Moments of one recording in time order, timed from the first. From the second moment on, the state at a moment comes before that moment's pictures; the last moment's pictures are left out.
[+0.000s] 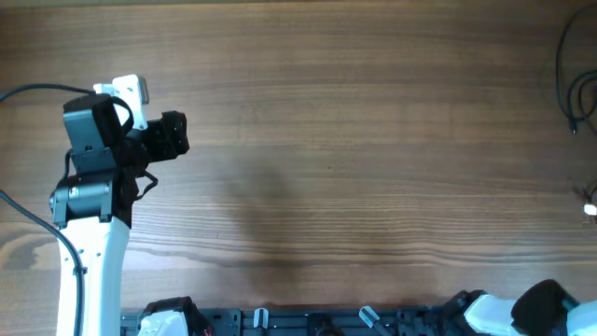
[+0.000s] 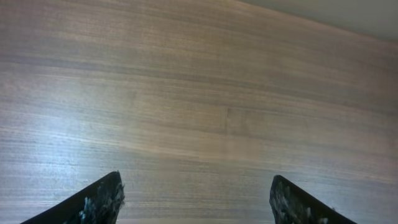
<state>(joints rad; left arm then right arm) 0.14 1.14 1.02 -0.64 0.19 -0.10 -0.84 1.52 2.30 -1.56 0.35 0.32</state>
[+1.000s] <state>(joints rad) 0.14 1.14 1.02 -0.65 0.19 -0.12 -0.93 2.06 2.31 -1.37 -0.16 0.22</state>
